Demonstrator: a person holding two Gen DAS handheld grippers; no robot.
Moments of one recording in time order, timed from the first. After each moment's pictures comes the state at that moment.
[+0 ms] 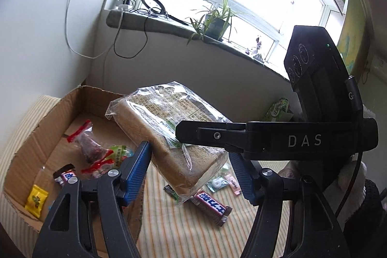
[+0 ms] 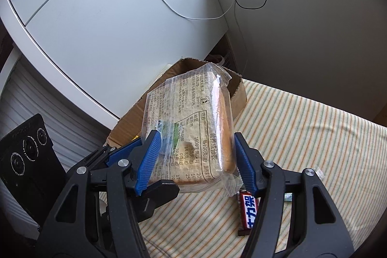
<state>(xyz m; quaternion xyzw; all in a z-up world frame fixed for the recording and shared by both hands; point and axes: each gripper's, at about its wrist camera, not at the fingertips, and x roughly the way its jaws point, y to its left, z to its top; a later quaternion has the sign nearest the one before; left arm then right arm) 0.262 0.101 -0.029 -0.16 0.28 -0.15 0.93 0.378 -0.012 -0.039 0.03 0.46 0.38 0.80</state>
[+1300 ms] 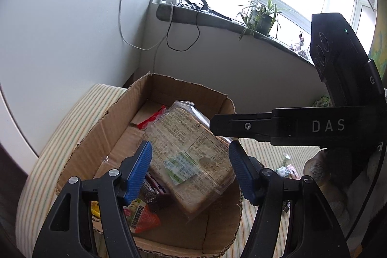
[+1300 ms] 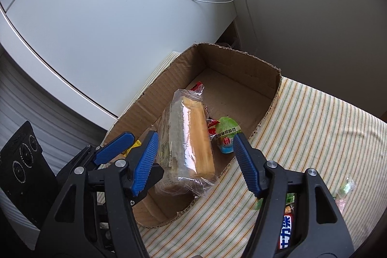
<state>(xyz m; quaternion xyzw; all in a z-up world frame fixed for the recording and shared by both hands) 0.251 0.155 -0.058 -0.13 0.31 -0.03 0.94 0.392 0.049 -0.072 0.01 0.48 0.37 0.79</state>
